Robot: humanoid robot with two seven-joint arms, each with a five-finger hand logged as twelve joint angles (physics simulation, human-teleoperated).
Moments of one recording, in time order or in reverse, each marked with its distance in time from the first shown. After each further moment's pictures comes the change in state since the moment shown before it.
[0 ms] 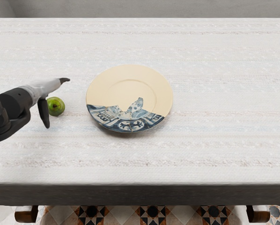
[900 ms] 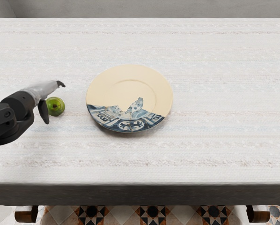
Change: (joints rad) left arm 0.031 -0.078 0.018 0.136 0.076 0.042 0.000; right arm 0.000 0.000 0.001 0.001 0.000 0.000 0.000
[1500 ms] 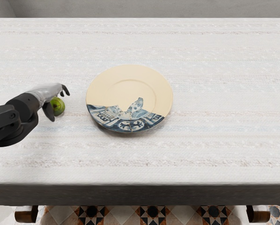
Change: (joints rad) left arm -0.004 -0.023 0.011 0.001 0.001 -0.006 0.000; right arm 0.000 0.000 0.000 -0.001 0.000 0.000 0.000
